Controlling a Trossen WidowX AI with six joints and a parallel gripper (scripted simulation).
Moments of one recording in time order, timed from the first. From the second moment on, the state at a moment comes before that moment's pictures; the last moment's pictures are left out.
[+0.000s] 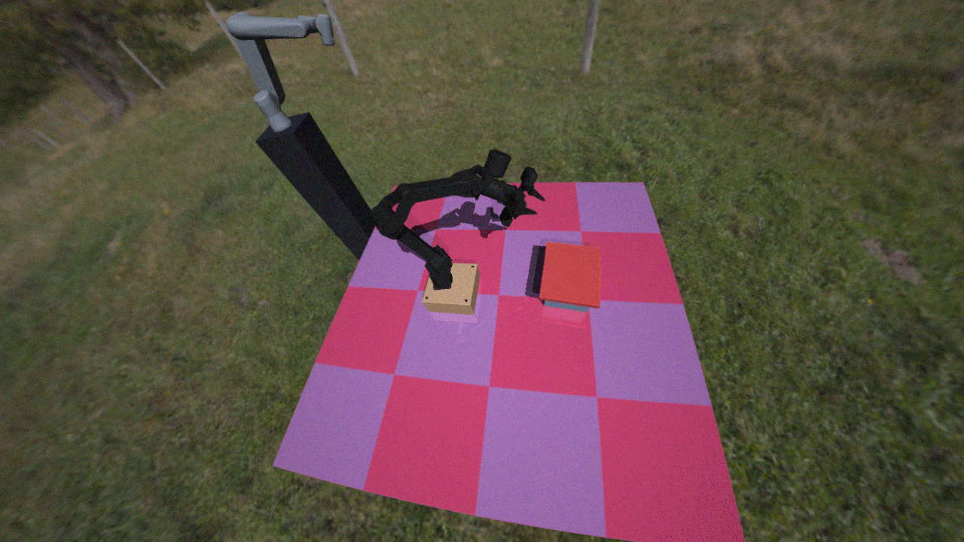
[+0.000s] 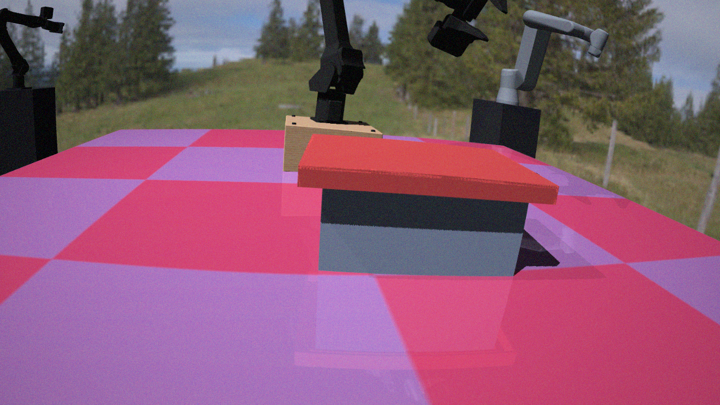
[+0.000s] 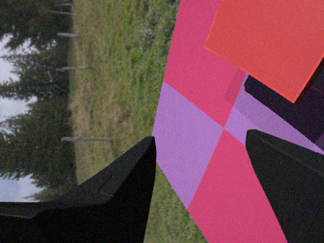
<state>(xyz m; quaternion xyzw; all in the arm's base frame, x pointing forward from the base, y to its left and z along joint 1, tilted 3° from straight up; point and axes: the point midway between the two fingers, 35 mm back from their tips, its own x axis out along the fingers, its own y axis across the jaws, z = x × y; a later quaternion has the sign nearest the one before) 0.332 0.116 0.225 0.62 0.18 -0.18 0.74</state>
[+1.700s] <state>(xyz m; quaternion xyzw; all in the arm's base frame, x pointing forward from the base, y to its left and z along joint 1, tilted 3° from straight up) 0.330 0.011 0.069 0.71 0.14 -0.32 0.61</state>
